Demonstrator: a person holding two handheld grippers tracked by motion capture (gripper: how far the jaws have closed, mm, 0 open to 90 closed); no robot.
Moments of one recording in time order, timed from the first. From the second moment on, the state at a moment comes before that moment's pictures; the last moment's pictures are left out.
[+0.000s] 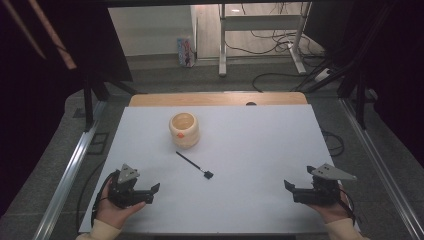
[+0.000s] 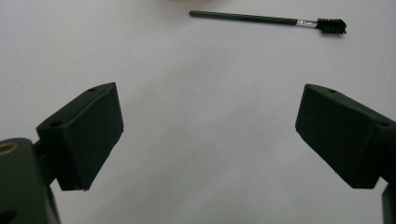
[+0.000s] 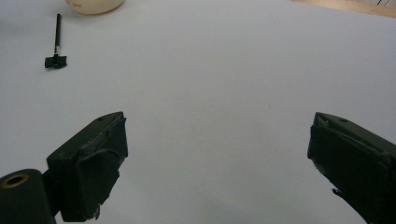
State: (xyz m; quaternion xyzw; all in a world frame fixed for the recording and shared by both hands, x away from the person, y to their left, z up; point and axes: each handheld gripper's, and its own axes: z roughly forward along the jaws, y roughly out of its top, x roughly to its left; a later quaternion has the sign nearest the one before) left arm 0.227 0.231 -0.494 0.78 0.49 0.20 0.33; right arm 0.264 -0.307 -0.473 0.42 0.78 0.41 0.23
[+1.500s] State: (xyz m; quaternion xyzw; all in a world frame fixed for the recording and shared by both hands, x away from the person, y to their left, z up) left arm 0.227 0.232 -0.497 0.79 0.49 0.19 0.32; right arm 0.273 -0.285 -0.460 0.42 0.80 0.39 0.20
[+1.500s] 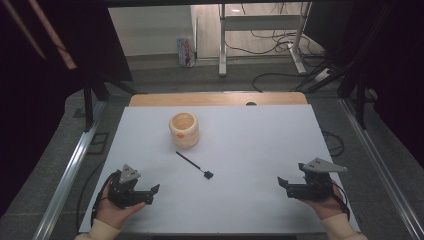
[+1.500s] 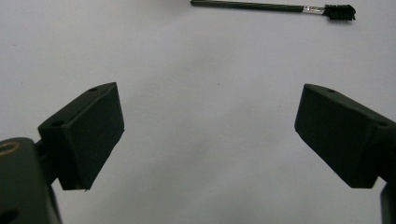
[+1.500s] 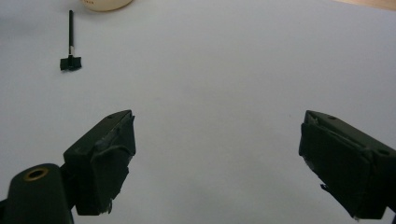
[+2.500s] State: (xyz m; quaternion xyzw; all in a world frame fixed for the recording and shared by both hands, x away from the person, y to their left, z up) left arm 0.228 0.233 -0.499 0.79 0.49 0.19 0.31; right arm 0.304 -0.221 -0.442 0.38 0.84 0.35 0.16
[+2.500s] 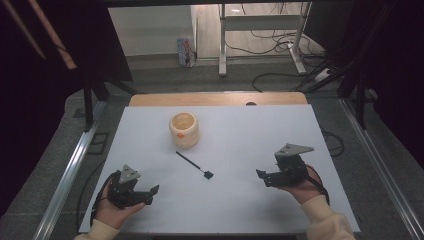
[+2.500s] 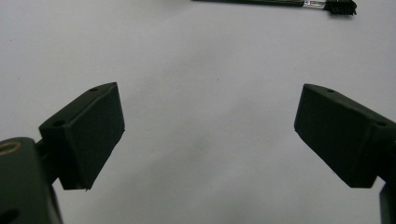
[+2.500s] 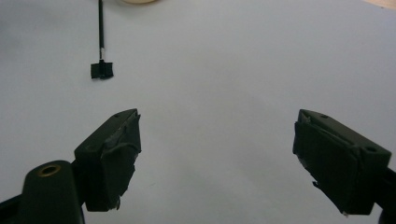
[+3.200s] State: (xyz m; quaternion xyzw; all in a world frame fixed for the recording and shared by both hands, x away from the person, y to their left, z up) left arm 0.228 0.233 -0.499 0.79 0.49 0.19 0.31; right arm 0.329 -0.176 -0.438 0.36 0.87 0.31 0.12
